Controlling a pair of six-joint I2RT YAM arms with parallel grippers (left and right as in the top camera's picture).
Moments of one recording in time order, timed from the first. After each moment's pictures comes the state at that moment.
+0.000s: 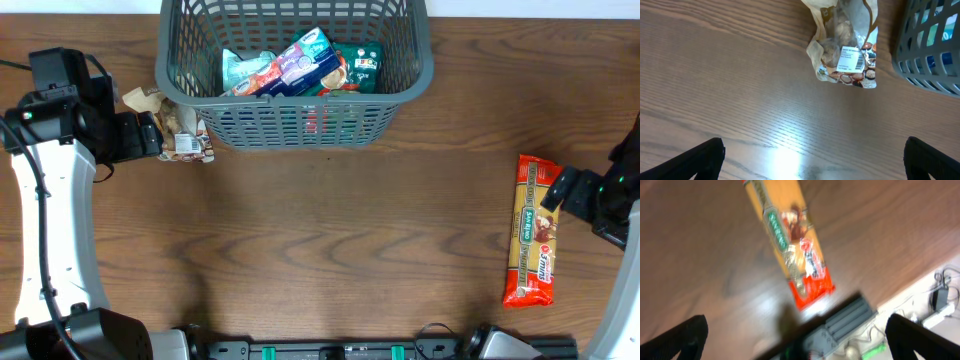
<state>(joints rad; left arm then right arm) 0.24 1.54 1.48 -1.12 -0.02 0.01 -0.45 1.34 1.46 -1.51 0.15 0.17</state>
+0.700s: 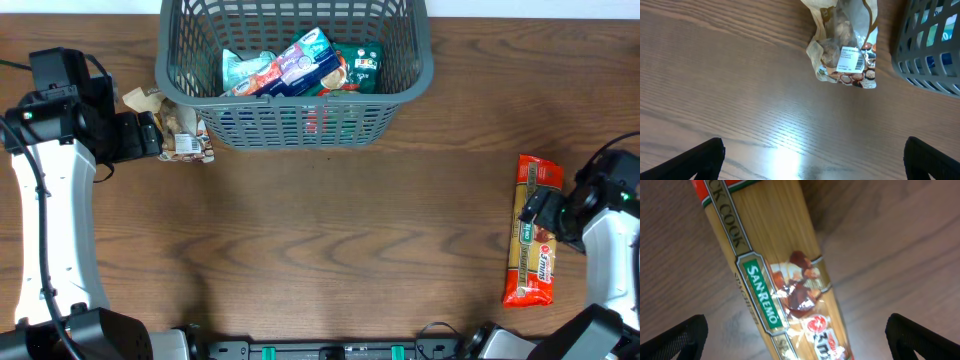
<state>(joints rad) 0.24 1.54 1.48 -1.12 -0.02 0.01 -0.54 1.39 0.89 -0.79 0.10 0.04</state>
